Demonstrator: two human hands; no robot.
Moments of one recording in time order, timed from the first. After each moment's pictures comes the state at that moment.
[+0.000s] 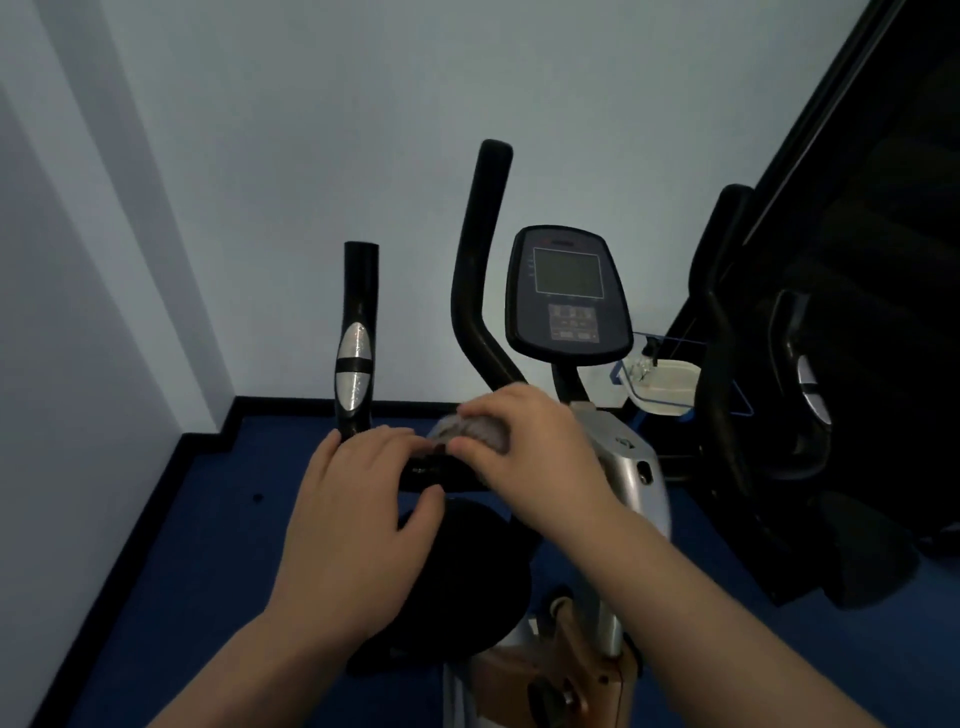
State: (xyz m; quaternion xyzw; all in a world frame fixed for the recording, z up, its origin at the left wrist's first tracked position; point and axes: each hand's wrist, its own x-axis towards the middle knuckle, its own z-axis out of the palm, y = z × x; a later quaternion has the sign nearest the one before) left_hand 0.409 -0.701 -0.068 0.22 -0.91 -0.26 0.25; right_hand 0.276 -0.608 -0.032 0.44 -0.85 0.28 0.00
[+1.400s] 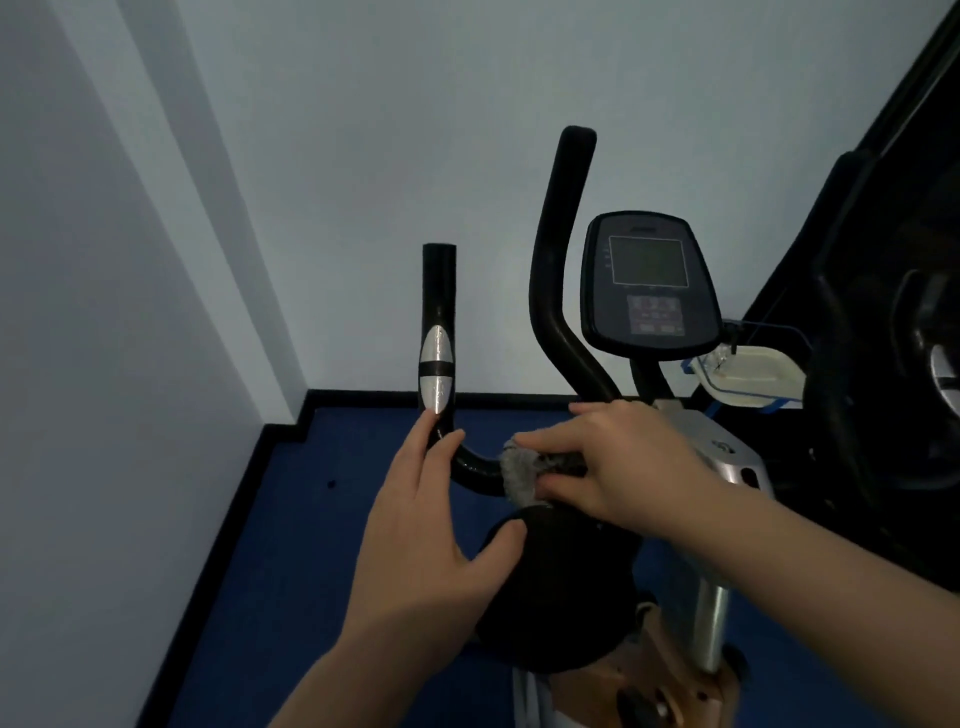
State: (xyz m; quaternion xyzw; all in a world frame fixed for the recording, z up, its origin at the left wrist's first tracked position) left_hand 0.426 -0.711 -0.090 0.25 -0.86 -0.36 0.25; right_hand 0.260 -0.615 -0.033 0.58 -0.81 0.10 -0.01
